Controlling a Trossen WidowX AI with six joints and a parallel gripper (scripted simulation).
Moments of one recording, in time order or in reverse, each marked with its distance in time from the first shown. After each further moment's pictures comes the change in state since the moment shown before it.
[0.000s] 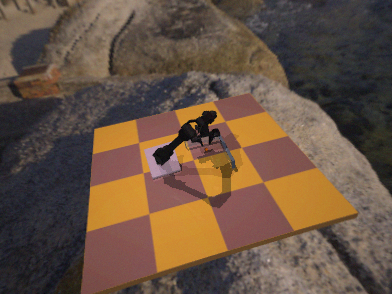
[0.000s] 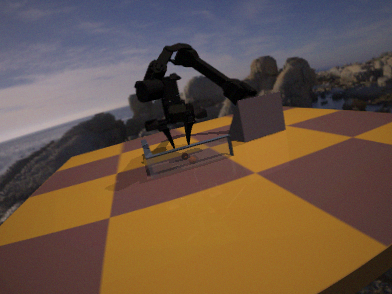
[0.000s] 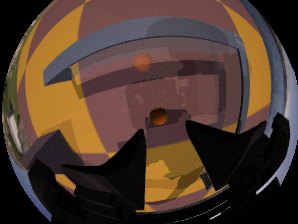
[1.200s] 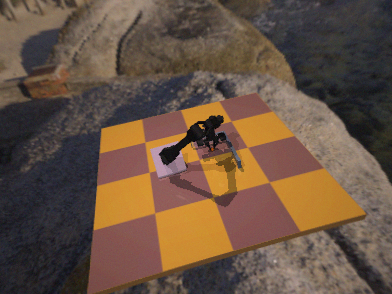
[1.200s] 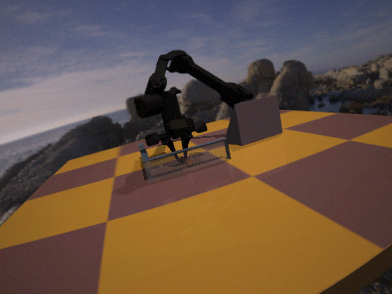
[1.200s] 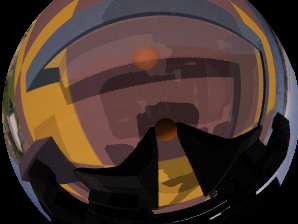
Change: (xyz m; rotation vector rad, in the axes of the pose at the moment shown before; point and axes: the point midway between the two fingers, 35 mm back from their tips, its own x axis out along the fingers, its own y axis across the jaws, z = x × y) arm 0.033 0.003 0.000 -0.008 0.006 0.006
